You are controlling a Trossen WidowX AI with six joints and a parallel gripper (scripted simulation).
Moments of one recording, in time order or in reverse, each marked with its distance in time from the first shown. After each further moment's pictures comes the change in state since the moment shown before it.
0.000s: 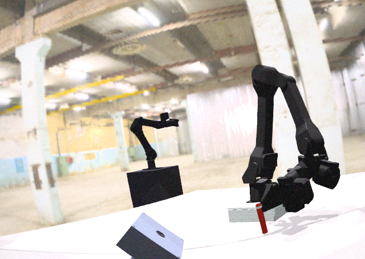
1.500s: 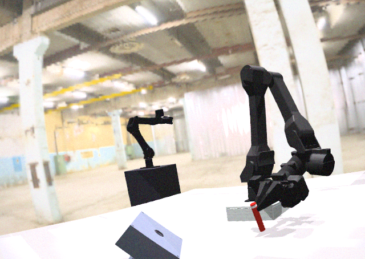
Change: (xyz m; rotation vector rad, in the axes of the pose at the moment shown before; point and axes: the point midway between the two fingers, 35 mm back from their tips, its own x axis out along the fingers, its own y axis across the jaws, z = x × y) arm 0.007 0.001 -0.009 -0.006 -0.095 0.005
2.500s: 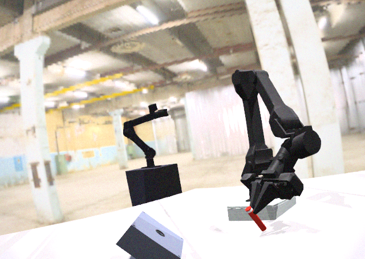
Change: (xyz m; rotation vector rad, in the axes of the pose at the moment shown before) arm 0.017 -0.002 -0.012 -0.001 -0.256 -0.008
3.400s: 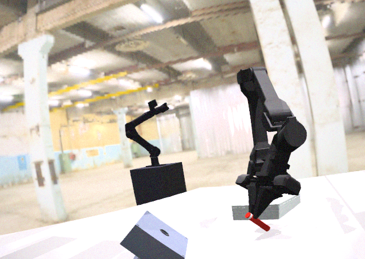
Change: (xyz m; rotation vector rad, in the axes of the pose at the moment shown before) arm 0.017 0.001 -0.008 -0.010 -0.235 0.005
